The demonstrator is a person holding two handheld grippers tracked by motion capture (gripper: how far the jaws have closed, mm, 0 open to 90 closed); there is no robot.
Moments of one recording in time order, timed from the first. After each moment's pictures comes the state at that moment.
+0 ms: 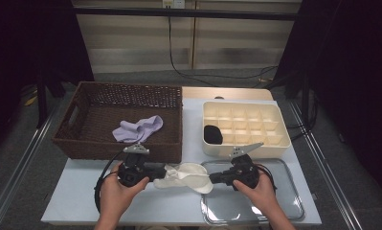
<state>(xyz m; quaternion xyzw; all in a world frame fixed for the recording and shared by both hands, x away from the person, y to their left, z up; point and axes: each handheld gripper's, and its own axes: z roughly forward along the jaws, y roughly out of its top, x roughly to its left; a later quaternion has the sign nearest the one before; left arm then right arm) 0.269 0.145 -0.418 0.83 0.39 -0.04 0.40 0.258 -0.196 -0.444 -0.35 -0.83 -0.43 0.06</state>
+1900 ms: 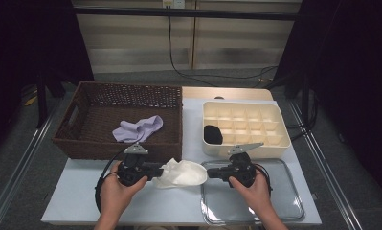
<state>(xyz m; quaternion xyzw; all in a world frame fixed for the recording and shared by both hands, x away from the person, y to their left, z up) 0.276 0.150 -0.430 0.83 0.39 0.00 0.40 0.260 -0.189 -0.443 -0.40 -0.80 -0.44 0.03</state>
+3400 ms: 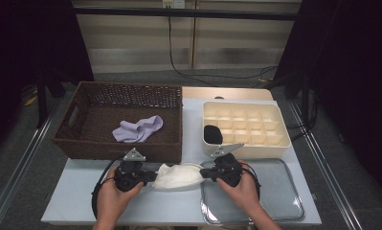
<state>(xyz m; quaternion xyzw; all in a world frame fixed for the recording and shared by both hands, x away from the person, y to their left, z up) 0.270 0.159 -0.444 0.85 0.38 0.02 0.37 0.269 -0.156 -0.454 -0.37 -0.85 -0.38 -0.03</state>
